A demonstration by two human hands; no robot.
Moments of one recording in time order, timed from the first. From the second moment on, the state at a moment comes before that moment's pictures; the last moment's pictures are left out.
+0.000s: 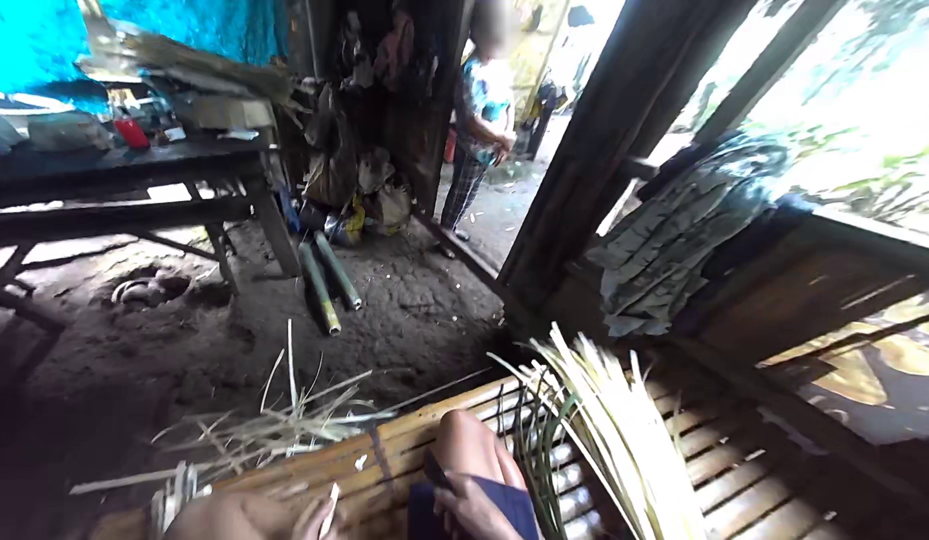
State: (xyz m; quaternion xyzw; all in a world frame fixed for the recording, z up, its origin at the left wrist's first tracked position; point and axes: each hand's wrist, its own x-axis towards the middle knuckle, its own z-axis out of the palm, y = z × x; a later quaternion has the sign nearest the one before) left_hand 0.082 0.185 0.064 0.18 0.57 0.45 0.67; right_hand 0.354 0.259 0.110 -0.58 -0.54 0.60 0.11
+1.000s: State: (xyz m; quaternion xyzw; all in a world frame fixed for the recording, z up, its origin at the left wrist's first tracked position) left_hand 0.146 0.153 0.232 0.26 0.47 0.64 0.55; right_hand 0.303 0.261 0.231 -0.12 -0.31 0.94 0.06
